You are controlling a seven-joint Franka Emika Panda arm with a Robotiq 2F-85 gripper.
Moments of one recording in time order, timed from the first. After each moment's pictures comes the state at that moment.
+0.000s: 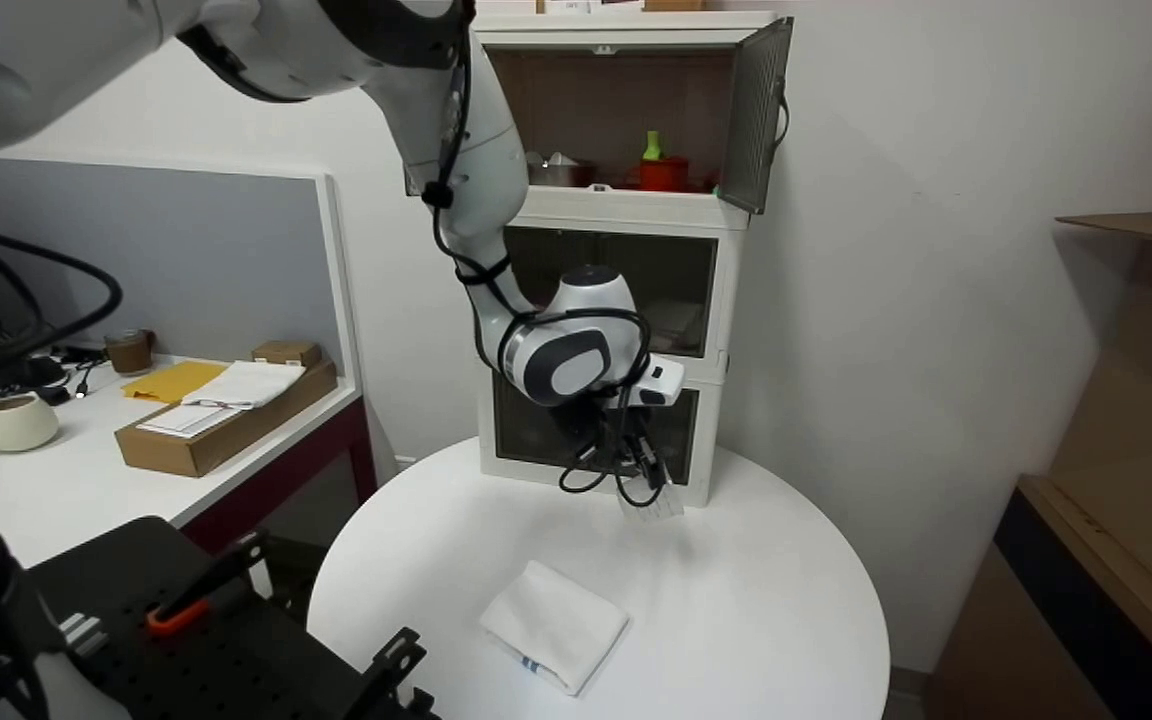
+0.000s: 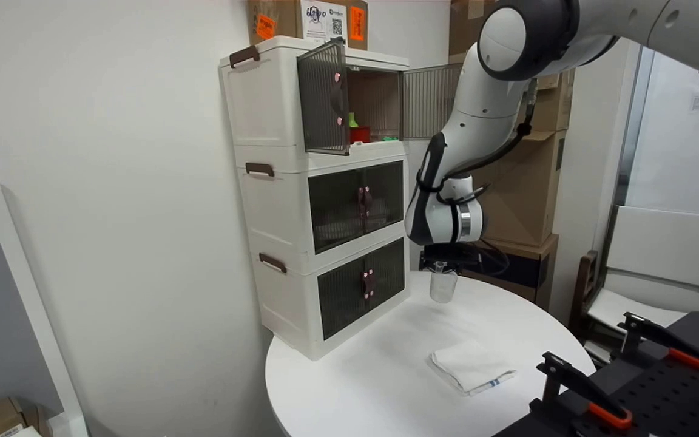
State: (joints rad) arm 0.14 0.98 -0.22 -1.83 0.47 3.11 0.22
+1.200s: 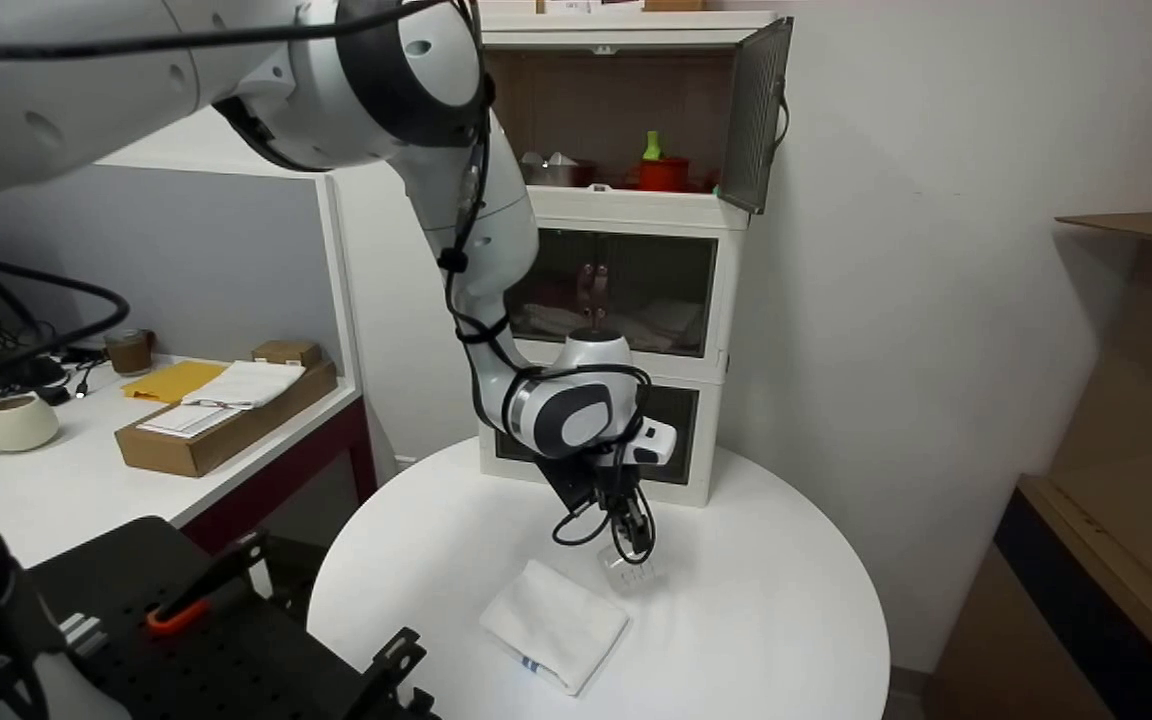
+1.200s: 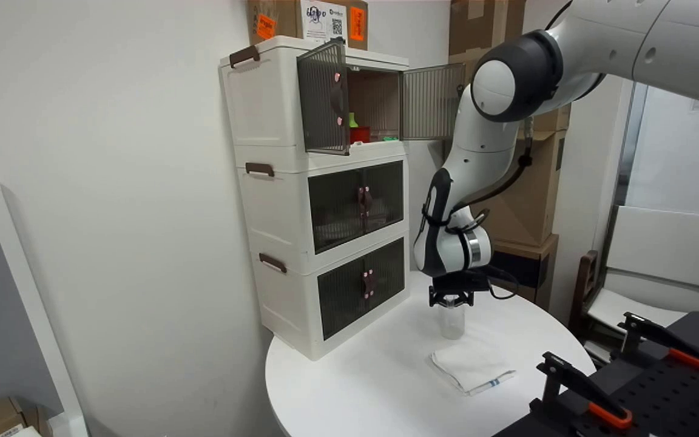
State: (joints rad) arm 0.12 1.14 -0.23 -1.74 0.33 2.99 0.29
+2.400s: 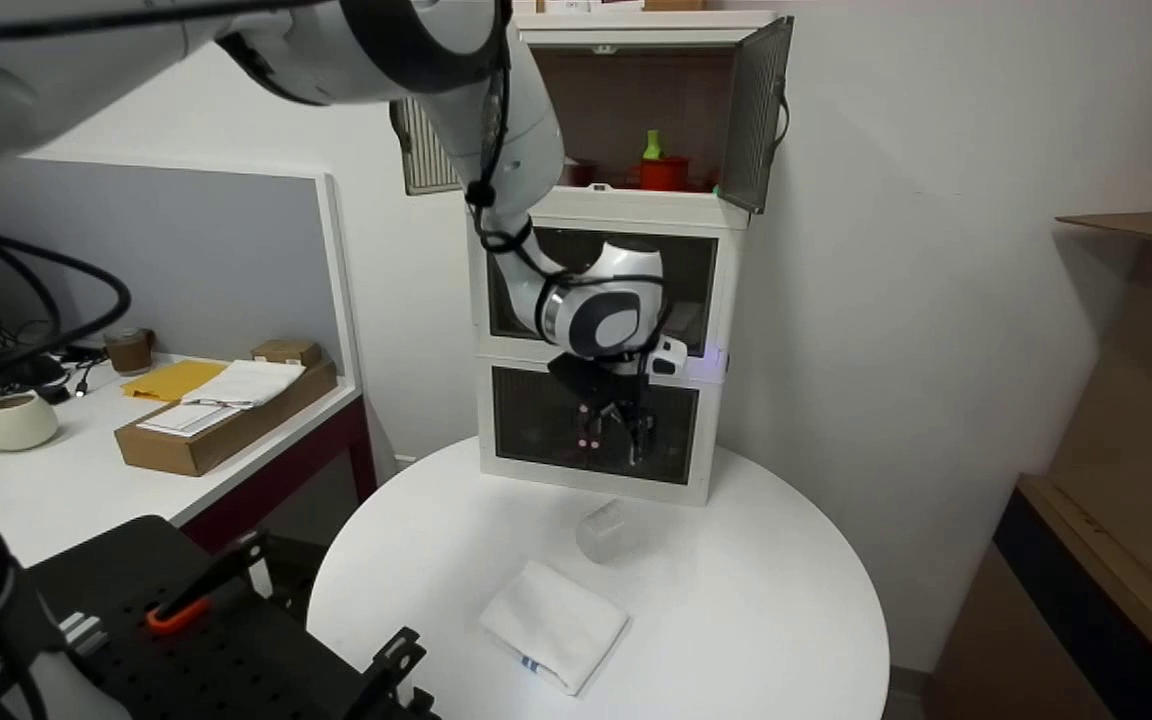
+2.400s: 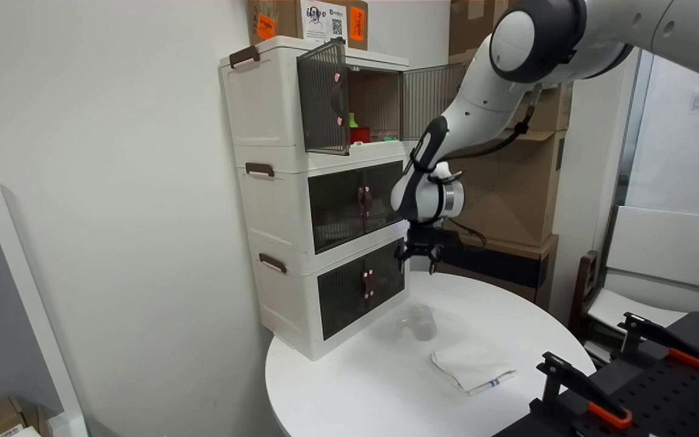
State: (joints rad) arm -0.01 0.99 -0.08 -1.58 0.25 2.70 0.18
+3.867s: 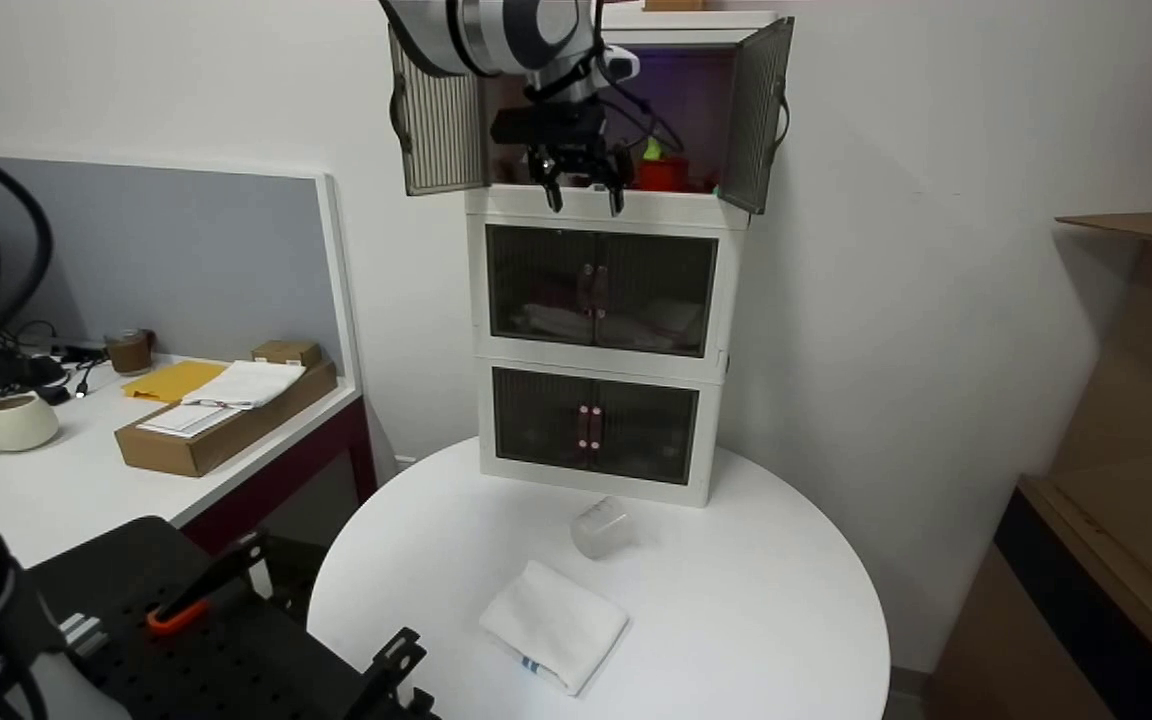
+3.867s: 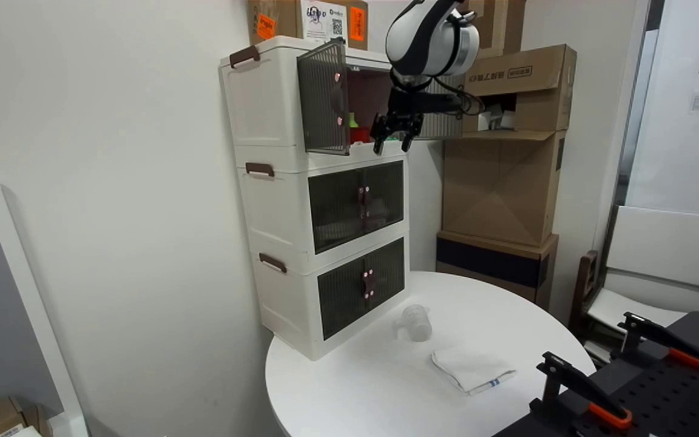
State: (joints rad) arm 0.01 0.22 0.04 -1.95 -0.01 2.63 -0.09
